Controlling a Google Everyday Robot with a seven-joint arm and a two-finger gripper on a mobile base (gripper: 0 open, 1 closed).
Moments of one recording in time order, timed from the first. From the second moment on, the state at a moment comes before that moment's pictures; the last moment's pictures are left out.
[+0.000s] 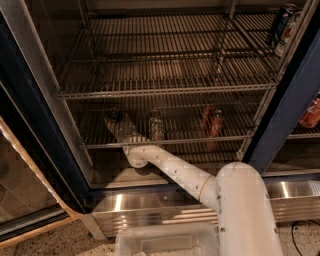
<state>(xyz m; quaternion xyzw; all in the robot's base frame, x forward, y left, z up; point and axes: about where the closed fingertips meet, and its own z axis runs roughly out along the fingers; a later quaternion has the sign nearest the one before) 0.854 0.188 0.567 -0.14 0.74 0.19 0.63</state>
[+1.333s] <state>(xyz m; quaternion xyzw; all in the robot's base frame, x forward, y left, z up) 0.868 0.206 0.571 -0.14 0.73 0.22 0.64</state>
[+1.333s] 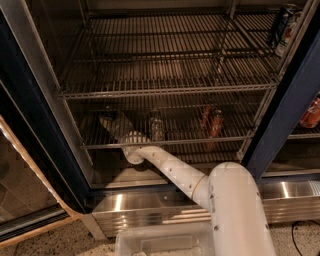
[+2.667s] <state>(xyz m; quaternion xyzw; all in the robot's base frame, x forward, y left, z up) 0.881 0.212 0.570 -0.13 0.73 0.22 0.64</state>
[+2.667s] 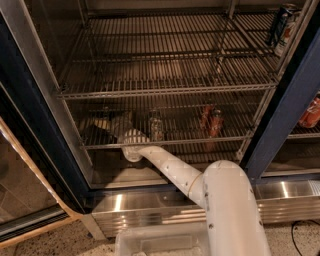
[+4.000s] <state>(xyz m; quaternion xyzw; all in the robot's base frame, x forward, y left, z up) 0.896 0.215 0.561 -0.12 0.74 0.21 0.62</state>
